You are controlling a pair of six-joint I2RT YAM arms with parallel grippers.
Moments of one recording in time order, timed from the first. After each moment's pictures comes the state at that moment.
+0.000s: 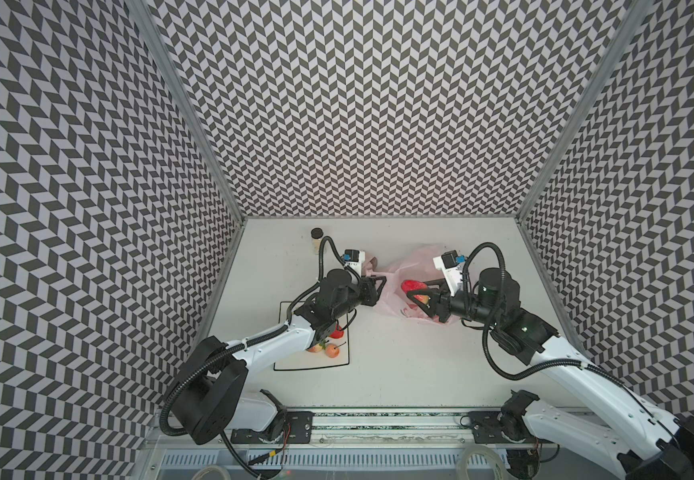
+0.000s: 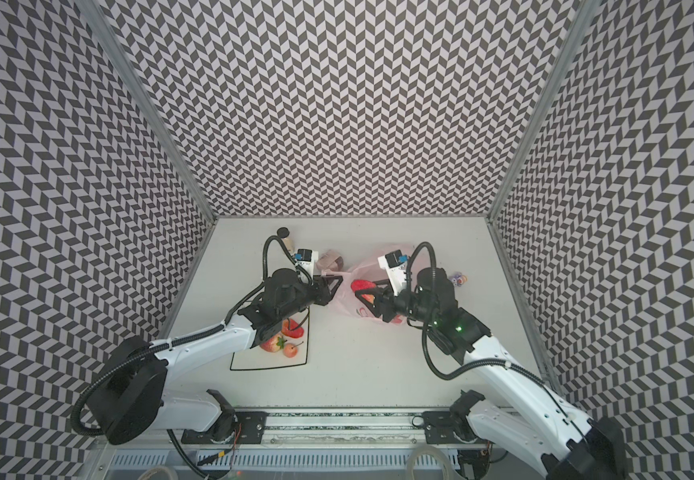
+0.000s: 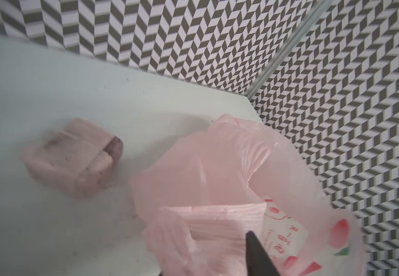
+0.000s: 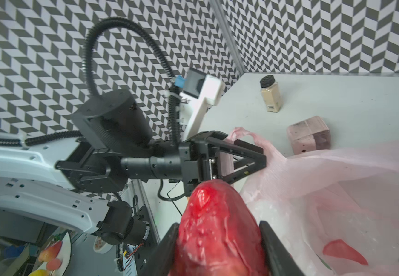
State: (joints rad) left arm -0.67 1.37 0.72 0.35 0.12 -0.55; right arm 0.62 0.96 0.77 -0.08 -0.47 0.35
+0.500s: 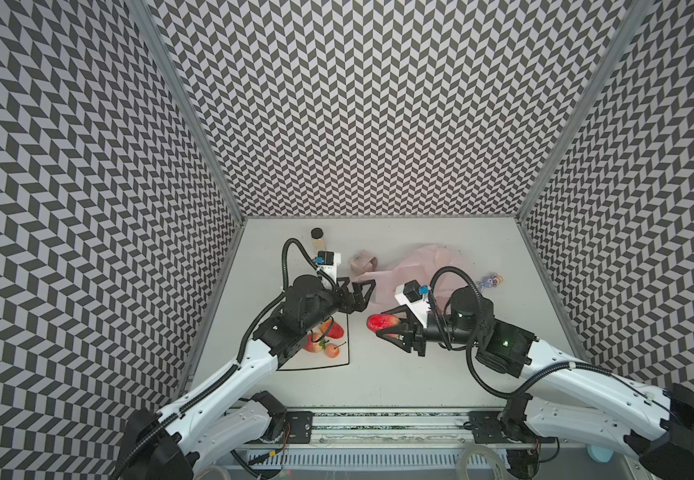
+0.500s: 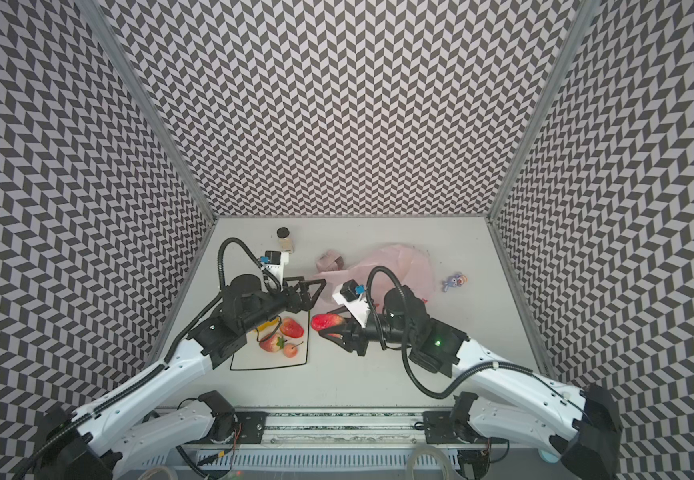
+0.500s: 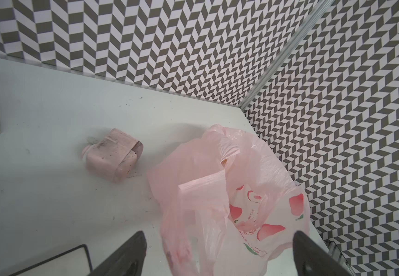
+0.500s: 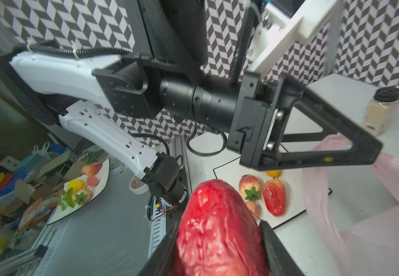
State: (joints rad) left arm -0.60 0.95 0.72 -0.05 0.11 -0.57; right arm 0.97 1.04 0.80 -0.01 -0.44 0.17
